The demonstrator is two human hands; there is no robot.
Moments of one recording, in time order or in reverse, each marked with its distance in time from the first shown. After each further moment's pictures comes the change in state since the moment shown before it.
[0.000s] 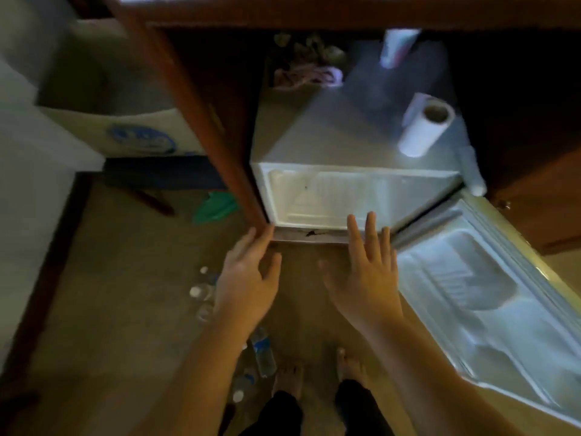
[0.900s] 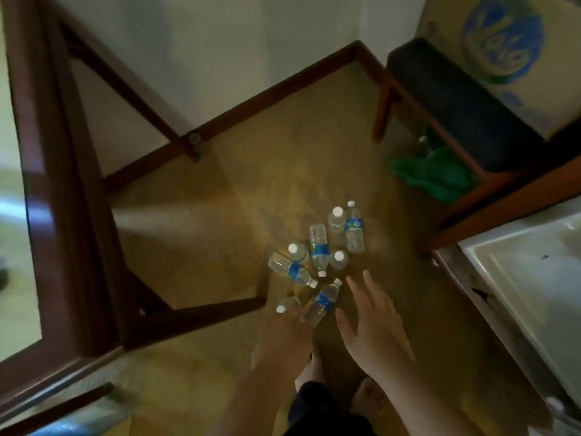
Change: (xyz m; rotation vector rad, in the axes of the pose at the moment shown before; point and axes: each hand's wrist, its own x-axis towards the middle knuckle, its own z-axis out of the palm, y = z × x) left_hand -0.192 -0.125 0.114 -0.489 0.243 -1.117; right_hand -0.040 -0.051 0.214 -0.284 -0.835 -0.779
